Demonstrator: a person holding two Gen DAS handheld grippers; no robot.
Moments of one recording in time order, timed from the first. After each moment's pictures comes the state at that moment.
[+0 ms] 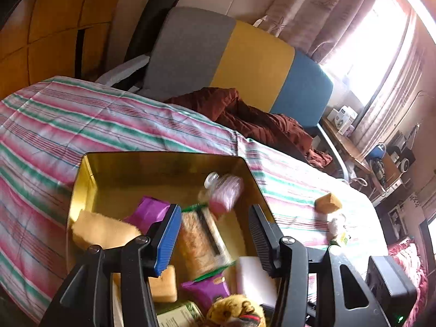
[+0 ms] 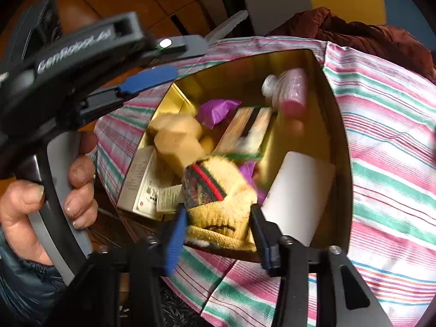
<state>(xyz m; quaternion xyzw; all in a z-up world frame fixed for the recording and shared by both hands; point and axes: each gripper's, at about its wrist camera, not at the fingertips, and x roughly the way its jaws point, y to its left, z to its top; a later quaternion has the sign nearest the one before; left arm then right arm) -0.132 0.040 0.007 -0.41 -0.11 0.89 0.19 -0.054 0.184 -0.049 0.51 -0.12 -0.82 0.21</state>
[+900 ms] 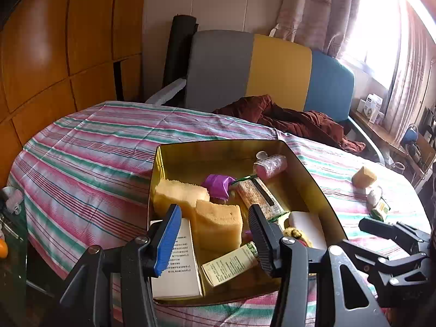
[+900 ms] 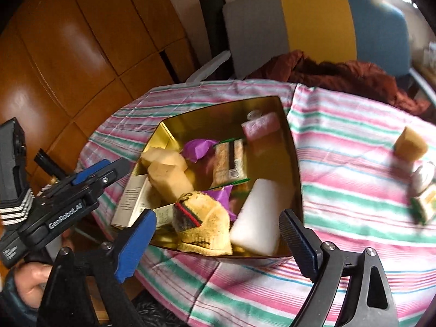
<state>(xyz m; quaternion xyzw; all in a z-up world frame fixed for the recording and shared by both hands) -0.036 0.002 0.009 -0.36 -0.02 0.93 0.09 -0.017 0.198 -0.007 0.42 -0.09 -0.90 0.12</state>
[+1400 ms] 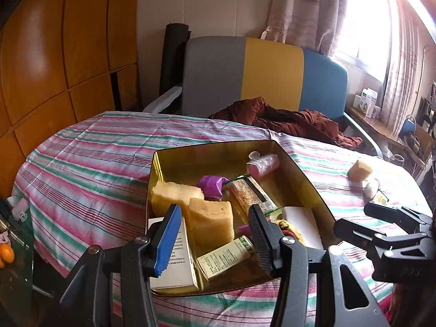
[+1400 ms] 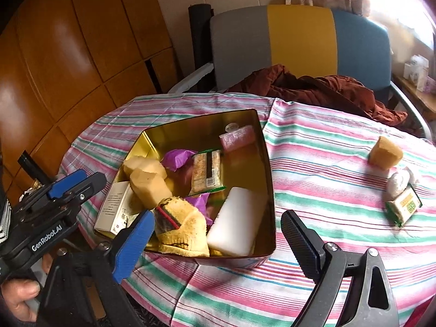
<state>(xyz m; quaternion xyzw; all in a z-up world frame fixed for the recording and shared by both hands) -0.018 0.015 0.018 -0.34 0.01 0.93 0.09 -0.008 0.210 0.002 0.40 -0.08 -0.91 0.08</state>
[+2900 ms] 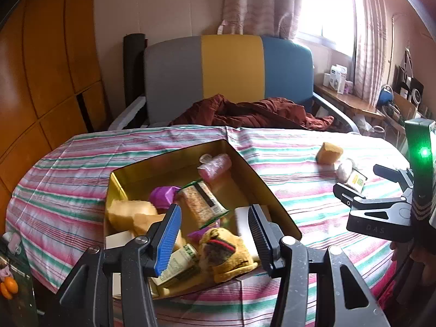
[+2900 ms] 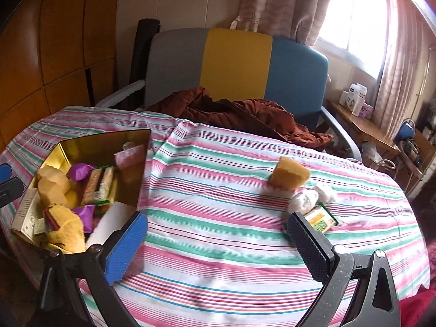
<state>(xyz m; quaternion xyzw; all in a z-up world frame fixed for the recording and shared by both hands) -0.008 0.093 0.035 -0.34 0.07 0.92 0.16 0.005 0.298 0.005 0.35 0.02 -0.93 -0.11</state>
